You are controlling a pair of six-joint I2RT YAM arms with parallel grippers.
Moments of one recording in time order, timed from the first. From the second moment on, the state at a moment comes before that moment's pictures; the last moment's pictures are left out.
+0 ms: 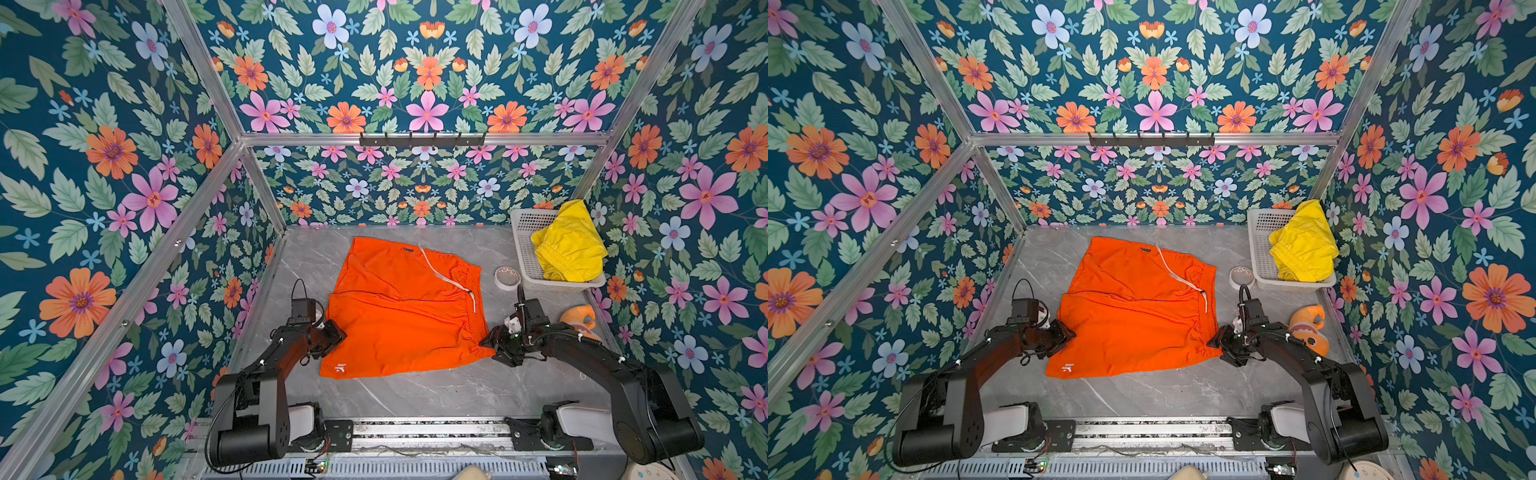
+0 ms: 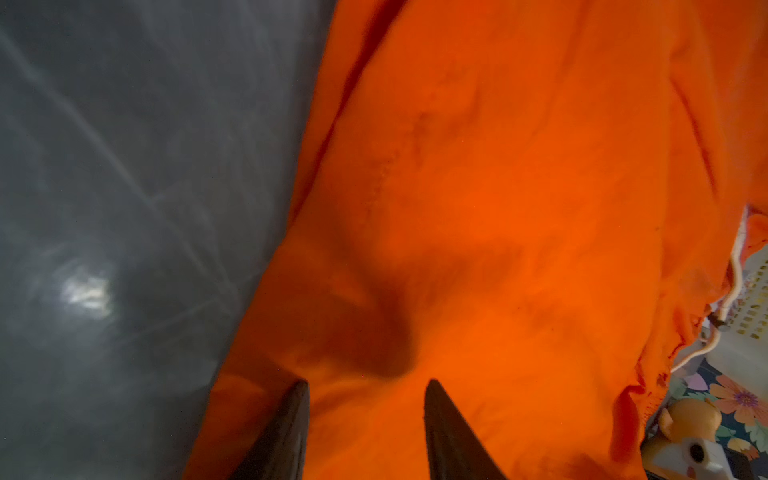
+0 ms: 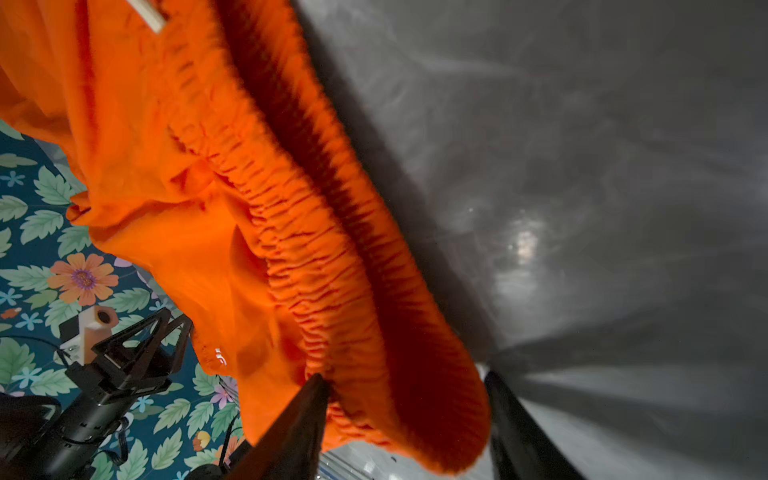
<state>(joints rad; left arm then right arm) 0.04 1.29 0.53 -0.39 0.36 -0.58 0.19 1.29 0.51 -0.43 -0.52 0.84</state>
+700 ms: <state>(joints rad) 0.02 1.61 0.83 -0.27 0.34 -0.54 0.30 1.21 0.43 -0.14 -0.36 1.08</state>
